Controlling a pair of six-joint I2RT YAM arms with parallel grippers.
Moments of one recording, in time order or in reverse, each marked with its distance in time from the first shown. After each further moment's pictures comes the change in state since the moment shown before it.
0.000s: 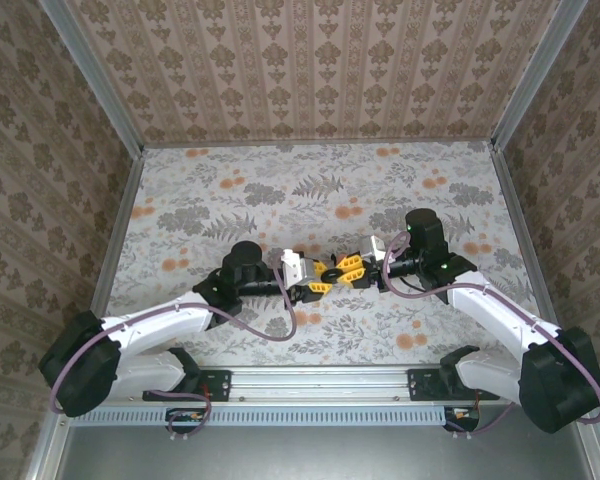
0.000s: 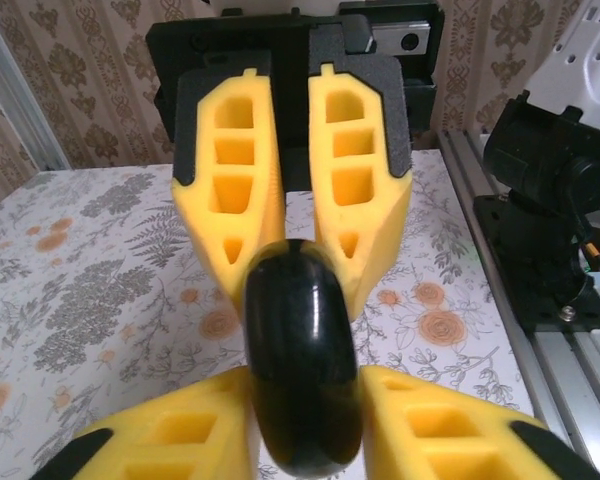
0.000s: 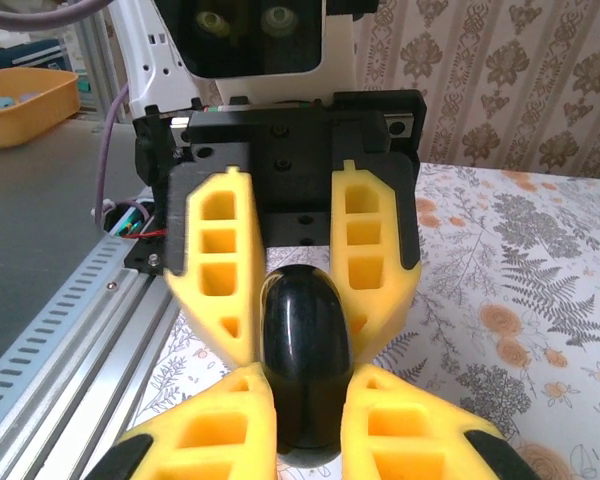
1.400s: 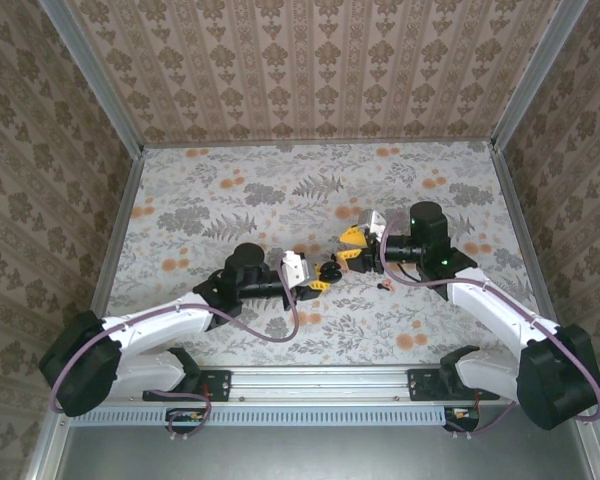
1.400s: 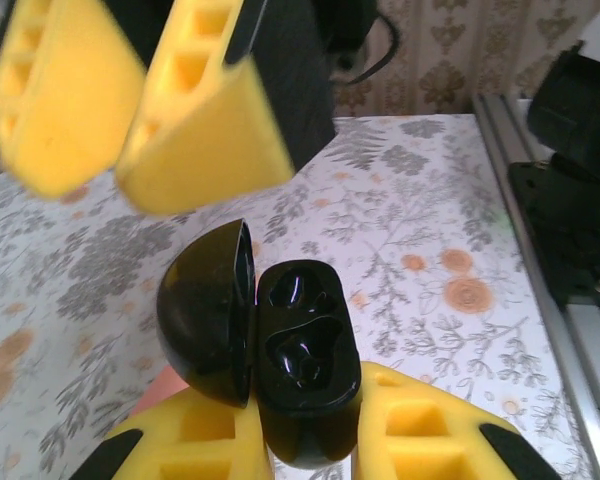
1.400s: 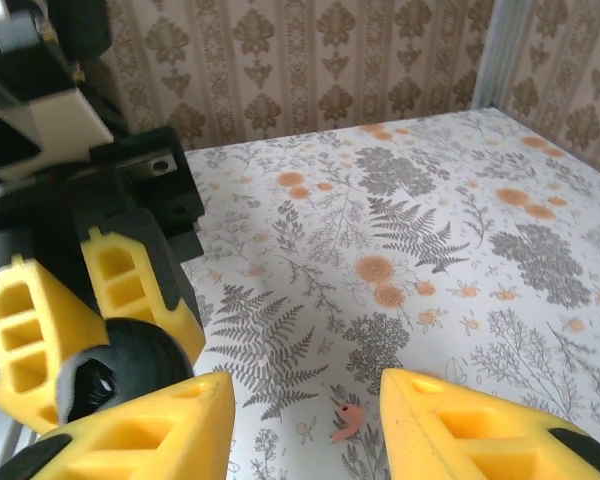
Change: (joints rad) left arm 0.005 0.000 -0.023 -0.039 -0.095 0.013; right arm -0.020 0.019 0.046 0.106 0.297 0.299
